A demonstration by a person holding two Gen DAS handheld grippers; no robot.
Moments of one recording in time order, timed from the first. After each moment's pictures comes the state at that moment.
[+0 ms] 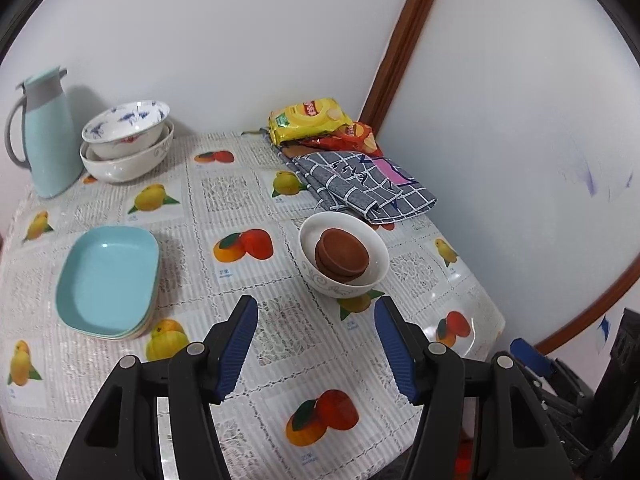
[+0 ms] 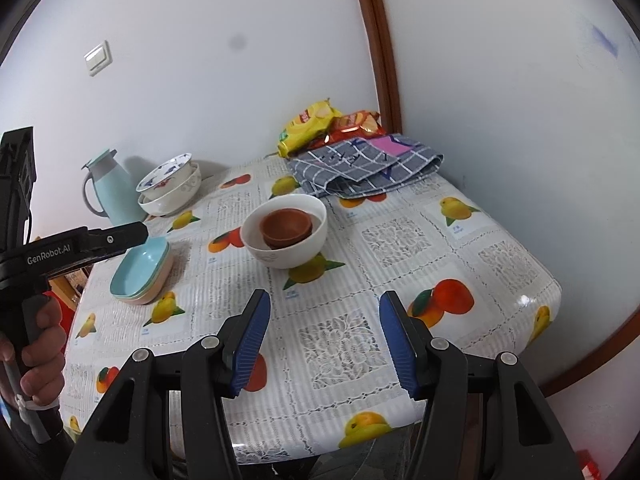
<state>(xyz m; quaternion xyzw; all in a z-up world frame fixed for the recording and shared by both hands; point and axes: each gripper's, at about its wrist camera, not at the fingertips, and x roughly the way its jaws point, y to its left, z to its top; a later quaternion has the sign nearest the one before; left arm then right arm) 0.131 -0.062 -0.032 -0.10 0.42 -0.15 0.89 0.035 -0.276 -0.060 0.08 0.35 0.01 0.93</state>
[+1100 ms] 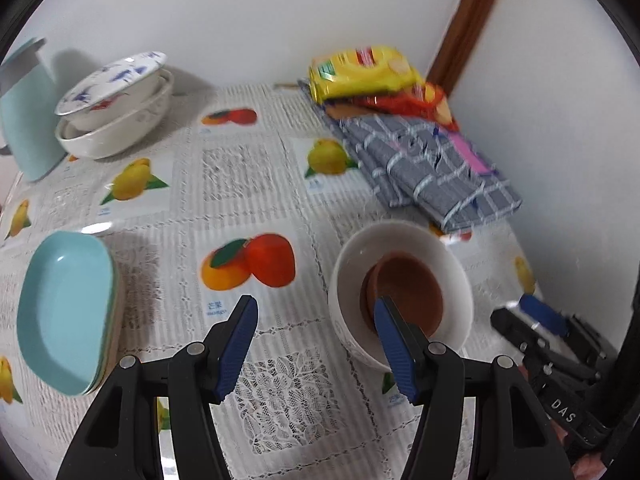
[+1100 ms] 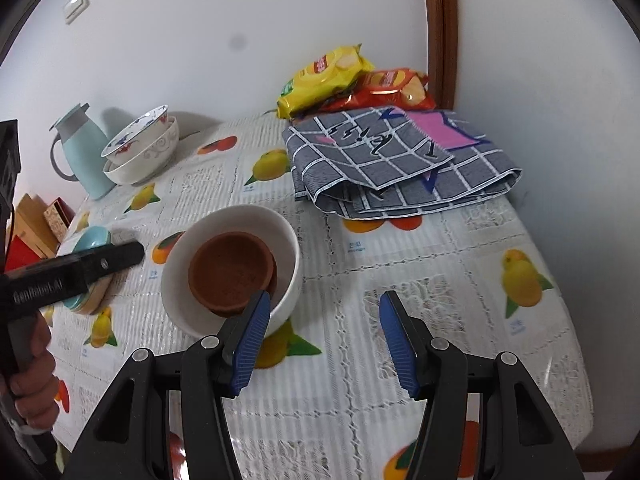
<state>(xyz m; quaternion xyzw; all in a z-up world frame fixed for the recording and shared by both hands) 0.254 -0.105 -0.100 -0.08 0.51 -0.06 0.86 0.220 -0.288 -0.105 0.02 0.44 0.06 0.90</state>
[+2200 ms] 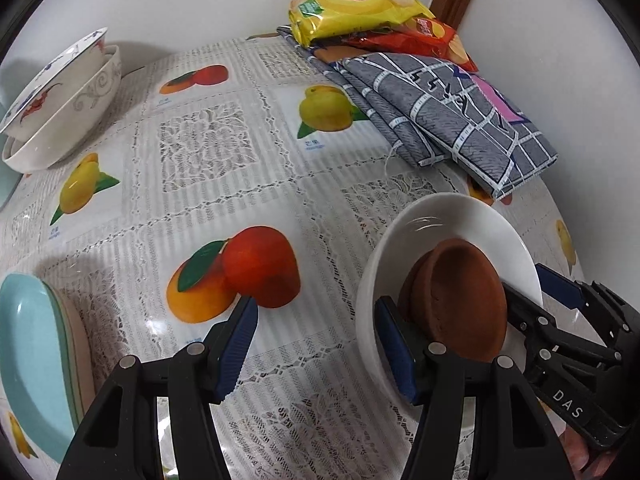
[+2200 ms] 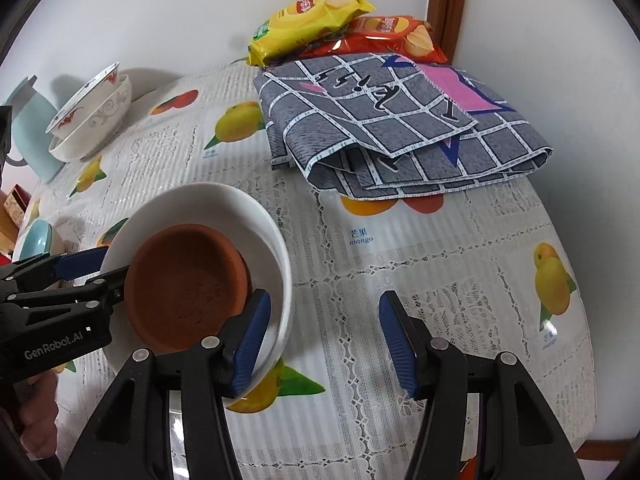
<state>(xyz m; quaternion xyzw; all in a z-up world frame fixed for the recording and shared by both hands) 0.302 -0.119 -0.154 -0.02 0.57 -0.09 0.82 0.277 -0.264 -0.146 -0.01 0.52 0.01 0.86</state>
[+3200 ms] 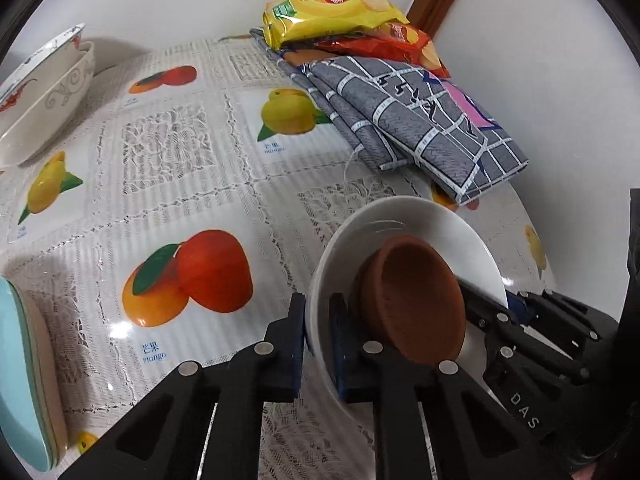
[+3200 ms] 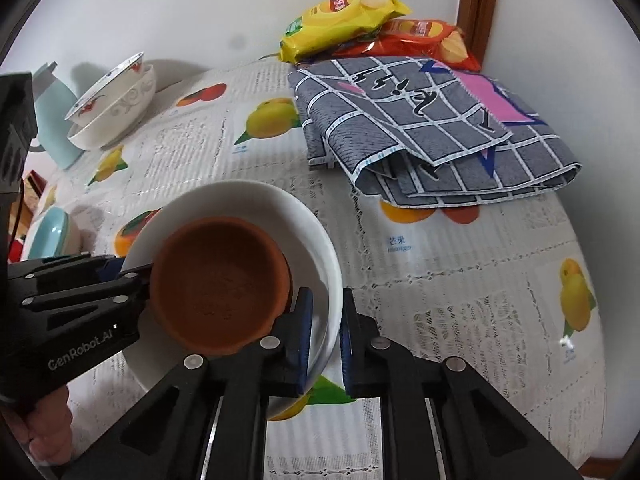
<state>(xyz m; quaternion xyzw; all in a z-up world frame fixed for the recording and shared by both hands) 0.301 -0.127 -0.152 -0.06 0.55 -0.13 0.82 0.279 -0.247 -0.150 -0.01 0.51 0.05 0.86</state>
